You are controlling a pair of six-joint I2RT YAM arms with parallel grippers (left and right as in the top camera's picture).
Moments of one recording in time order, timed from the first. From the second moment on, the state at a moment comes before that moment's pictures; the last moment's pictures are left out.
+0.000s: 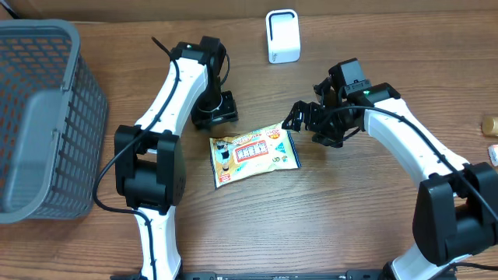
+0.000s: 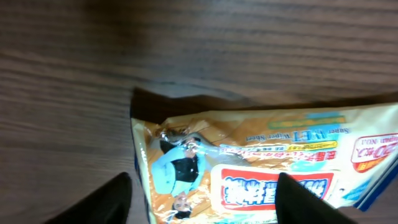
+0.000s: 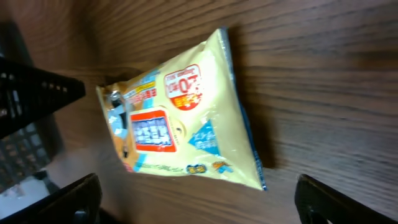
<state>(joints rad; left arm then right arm) -0.23 2.17 1.83 -1.34 0.15 -0.45 0.30 1.80 1.30 -0.78 -0.53 0.51</state>
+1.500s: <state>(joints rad) -0.18 2.17 1.61 -1.29 0.20 -0.34 0.38 2.01 1.28 -0.56 -0.49 0.59</state>
